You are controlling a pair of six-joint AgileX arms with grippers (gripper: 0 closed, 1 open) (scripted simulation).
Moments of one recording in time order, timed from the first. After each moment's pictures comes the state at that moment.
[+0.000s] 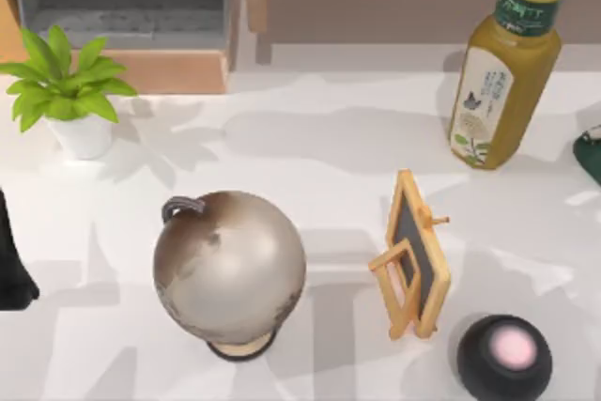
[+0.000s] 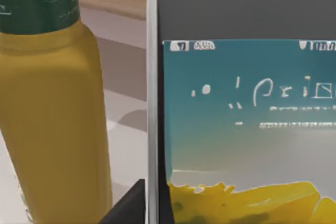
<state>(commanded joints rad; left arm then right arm) 0.00 0.00 0.00 0.00 0.00 0.00 -0.53 1.33 0.59 0.38 -0.92 -0.32</state>
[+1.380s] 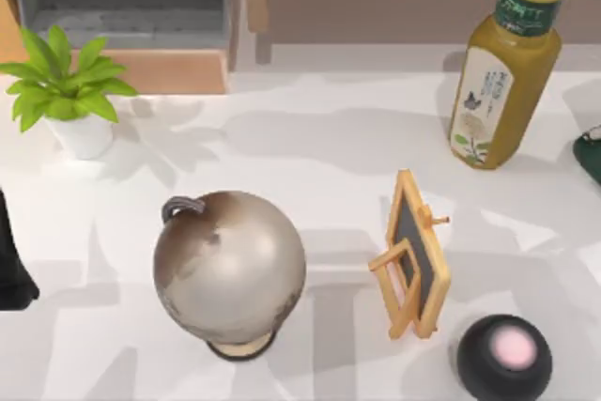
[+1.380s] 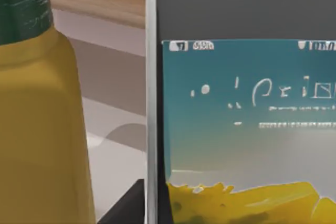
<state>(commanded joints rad) 0.00 0.00 0.00 0.00 0.00 0.00 -0.41 1.50 0.63 0.56 -0.79 -0.24</state>
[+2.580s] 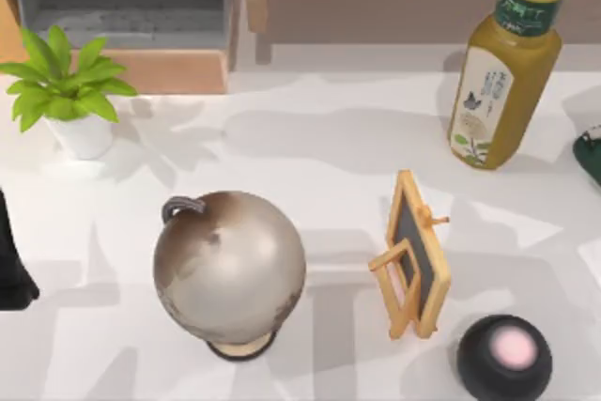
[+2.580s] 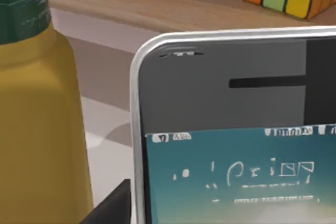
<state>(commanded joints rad) 0.00 0.00 0.00 0.00 0.00 0.00 -0.40 1.51 0.63 0.56 -0.78 -0.24</state>
